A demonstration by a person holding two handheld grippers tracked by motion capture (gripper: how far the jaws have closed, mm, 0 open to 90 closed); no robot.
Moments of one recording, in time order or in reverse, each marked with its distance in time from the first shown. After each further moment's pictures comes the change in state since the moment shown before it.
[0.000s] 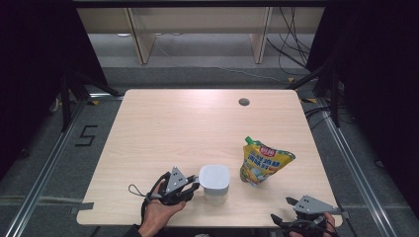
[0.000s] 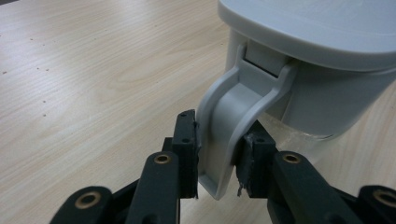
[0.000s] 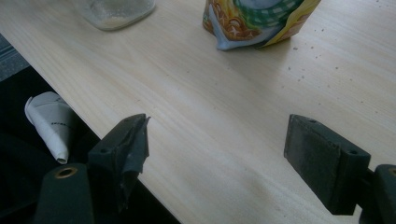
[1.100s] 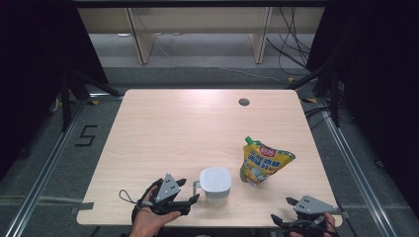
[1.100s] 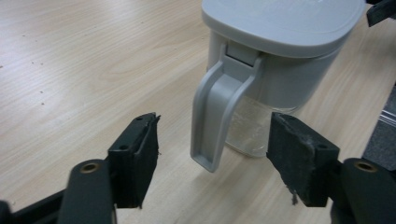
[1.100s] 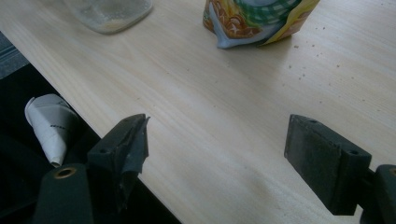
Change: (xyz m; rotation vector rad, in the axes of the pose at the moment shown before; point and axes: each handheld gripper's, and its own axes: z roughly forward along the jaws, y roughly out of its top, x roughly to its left) left arm -0.007 -0.001 -0.033 0.012 -0.059 -0.026; right arm -0.003 -0.001 0.001 -0.001 0.028 -0.020
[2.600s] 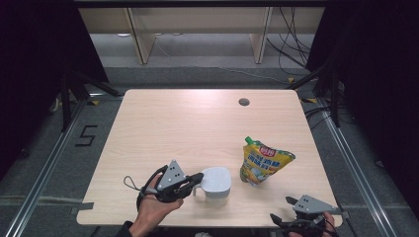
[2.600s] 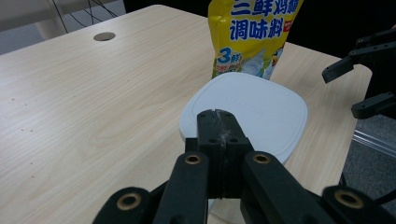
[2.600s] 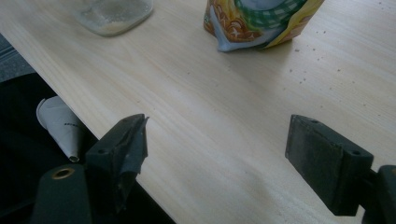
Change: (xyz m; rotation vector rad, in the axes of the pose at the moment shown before) left arm -0.001 0.047 0.000 -0.101 -0.069 0.033; right arm 0.000 0.001 0.001 -0.017 -0.029 0.003
